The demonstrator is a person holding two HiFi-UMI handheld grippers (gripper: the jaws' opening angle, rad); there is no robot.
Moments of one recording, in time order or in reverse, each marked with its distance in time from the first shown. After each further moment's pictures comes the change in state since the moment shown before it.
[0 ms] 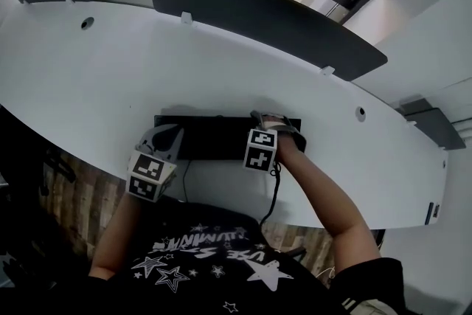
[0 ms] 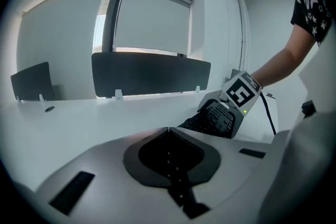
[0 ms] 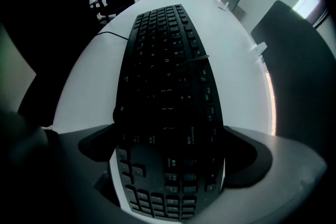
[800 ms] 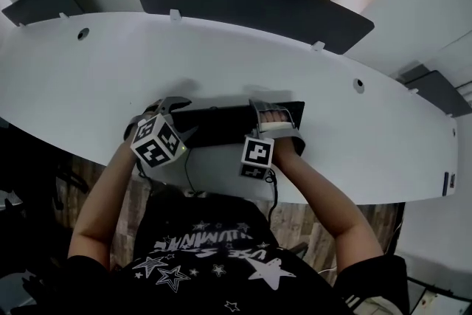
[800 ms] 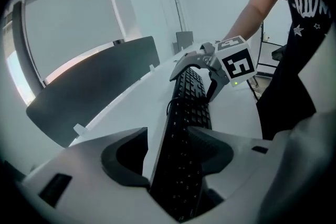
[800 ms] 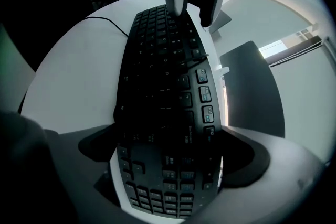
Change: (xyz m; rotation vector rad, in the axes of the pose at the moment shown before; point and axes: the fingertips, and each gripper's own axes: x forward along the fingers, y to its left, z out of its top) left arm 0.024 -0.045 0.002 0.674 0.251 -0.301; right arm -0.028 0.003 0.001 -0.039 0.055 -0.501
